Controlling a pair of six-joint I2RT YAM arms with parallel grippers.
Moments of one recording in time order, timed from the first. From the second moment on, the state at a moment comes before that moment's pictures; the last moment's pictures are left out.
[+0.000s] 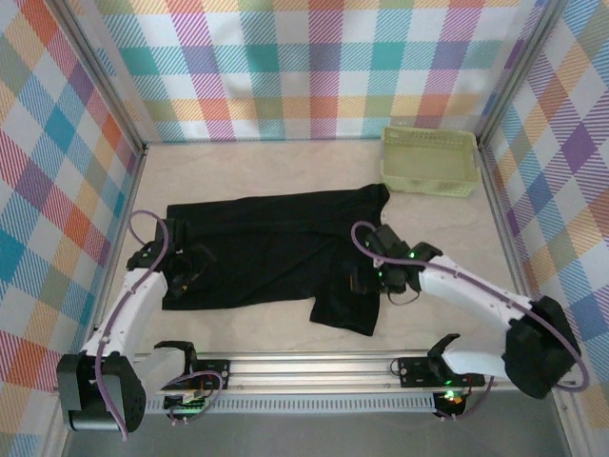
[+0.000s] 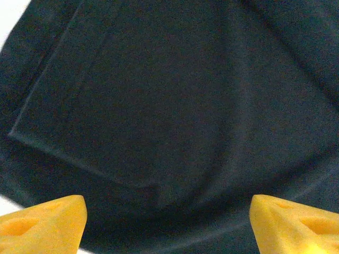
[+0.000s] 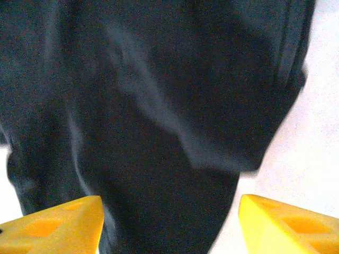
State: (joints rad) left arm -0.02 1.03 0.69 -0.80 -0.02 -0.79; right arm 0.70 1.19 0.75 -0.79 -0.04 0.63
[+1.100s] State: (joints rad) left arm -0.02 1.01 0.63 -0.79 -0.08 -0.82; right arm 1.02 1.22 0.63 -0.86 0.13 1.02
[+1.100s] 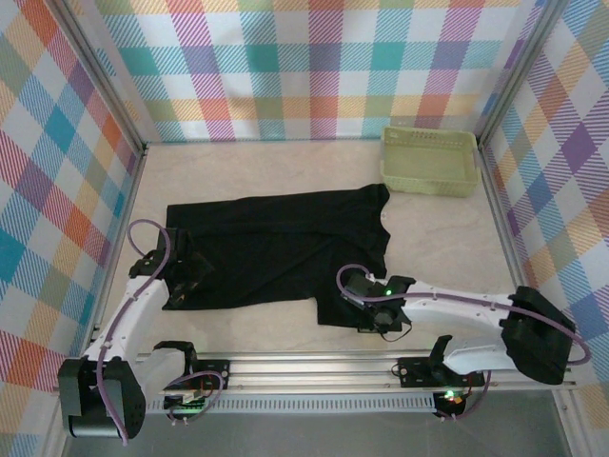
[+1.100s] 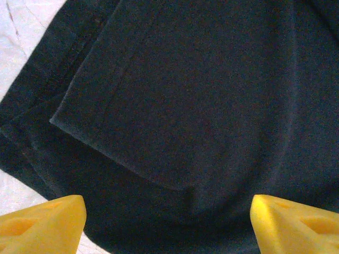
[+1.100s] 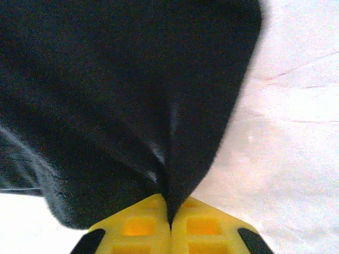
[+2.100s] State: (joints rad) left arm -0.02 1.21 0.58 -0.80 -0.23 -1.00; right arm 0.83 1.10 0.75 -0.81 0.28 0.79
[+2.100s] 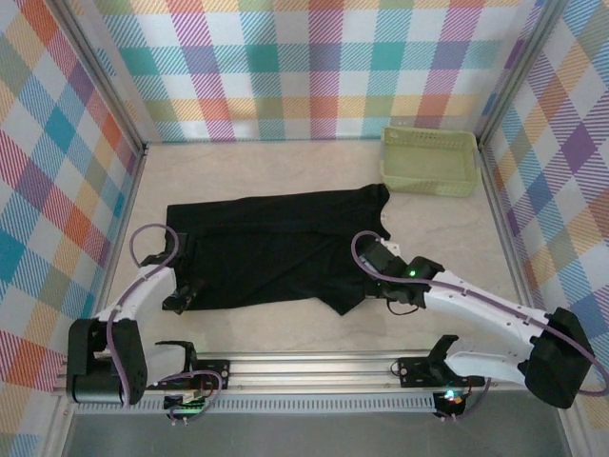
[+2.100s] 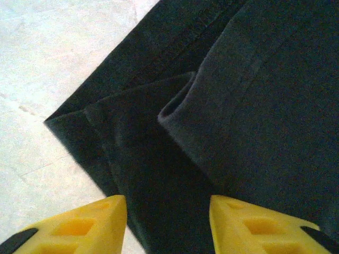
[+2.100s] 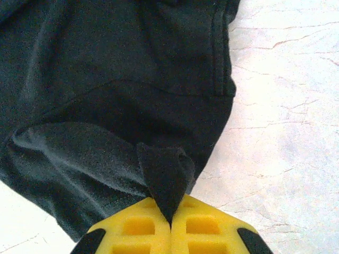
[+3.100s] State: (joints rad) left arm -0.06 0.85 0.52 -0.93 -0.19 -1.09; right arm 0.68 0.80 0.75 -1.04 0.28 0.84
